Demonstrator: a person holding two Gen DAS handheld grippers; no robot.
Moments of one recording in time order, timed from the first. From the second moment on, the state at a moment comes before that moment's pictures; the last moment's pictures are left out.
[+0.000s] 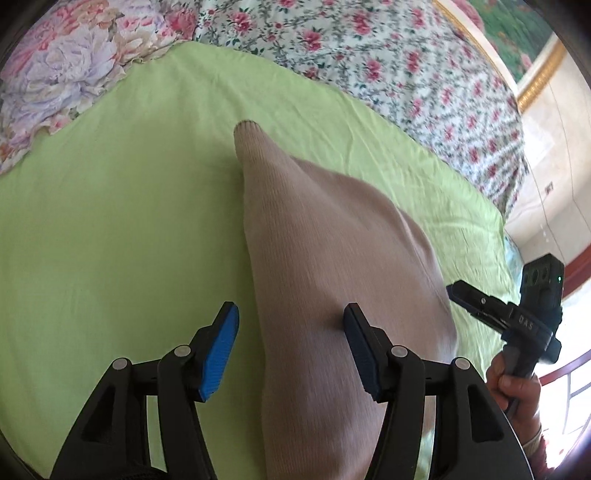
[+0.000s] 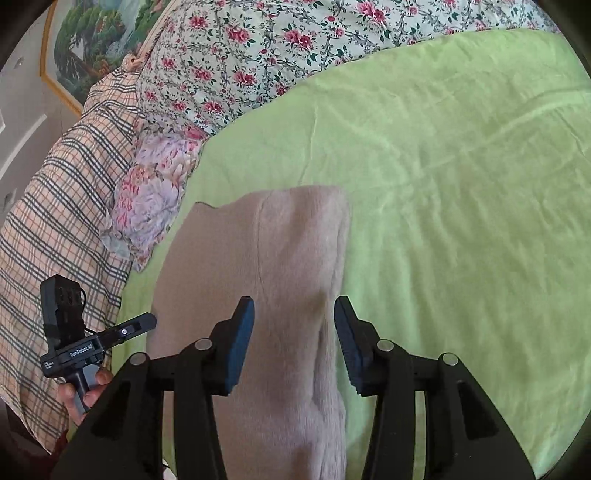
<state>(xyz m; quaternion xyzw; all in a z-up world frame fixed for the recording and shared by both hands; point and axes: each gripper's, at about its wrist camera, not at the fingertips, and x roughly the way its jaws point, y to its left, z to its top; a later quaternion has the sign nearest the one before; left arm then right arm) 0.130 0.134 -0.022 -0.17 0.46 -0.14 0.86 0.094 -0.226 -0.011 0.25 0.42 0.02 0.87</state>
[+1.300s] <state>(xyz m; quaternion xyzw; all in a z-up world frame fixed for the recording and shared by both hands) 0.018 0.112 -0.029 -0.08 0.47 -0.11 0.87 0.007 -0.172 0.015 0.21 0.42 0.03 0.88</state>
